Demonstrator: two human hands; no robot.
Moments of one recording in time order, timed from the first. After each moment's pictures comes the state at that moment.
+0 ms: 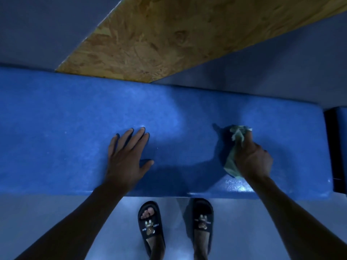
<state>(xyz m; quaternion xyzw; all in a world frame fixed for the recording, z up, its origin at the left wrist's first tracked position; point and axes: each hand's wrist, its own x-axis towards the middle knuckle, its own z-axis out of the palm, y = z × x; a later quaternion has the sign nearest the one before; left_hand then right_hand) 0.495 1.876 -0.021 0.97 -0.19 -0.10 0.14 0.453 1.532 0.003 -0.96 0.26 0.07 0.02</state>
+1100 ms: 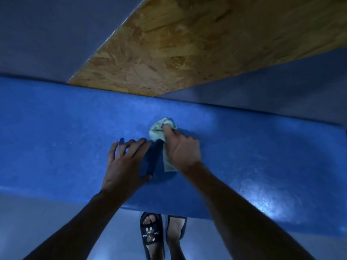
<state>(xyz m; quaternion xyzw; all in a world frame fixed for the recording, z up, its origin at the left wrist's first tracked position) 0.519 1.851 0.006 0.98 -0.16 -0.13 0.08 0.554 1.668 -0.024 -0.99 -0.05 -0.01 0.10</state>
